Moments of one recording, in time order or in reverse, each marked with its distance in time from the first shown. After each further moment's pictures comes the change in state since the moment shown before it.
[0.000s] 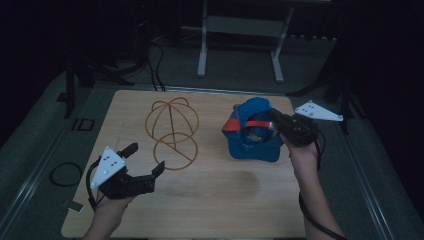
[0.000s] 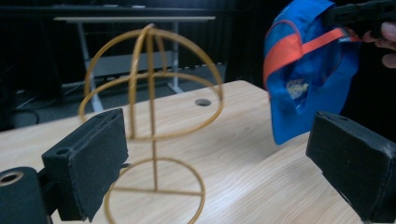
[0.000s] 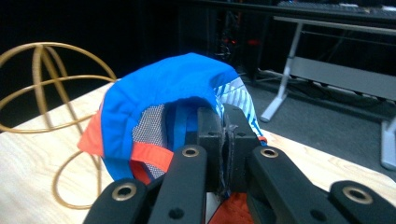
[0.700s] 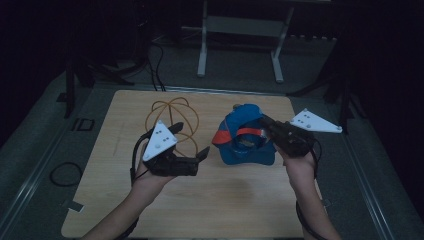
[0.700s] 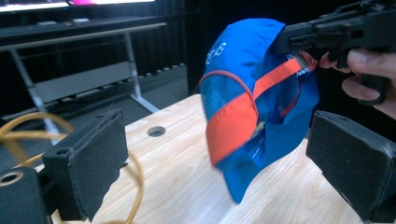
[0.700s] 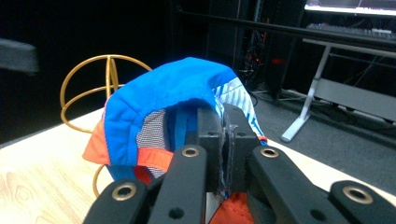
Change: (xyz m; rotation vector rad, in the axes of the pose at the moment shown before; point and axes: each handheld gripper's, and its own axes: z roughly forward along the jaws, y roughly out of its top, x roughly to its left) left arm -0.053 0.062 0.072 0.027 -0.174 0.110; right arm 0.037 0.004 -0.018 -0.060 0.095 -0.060
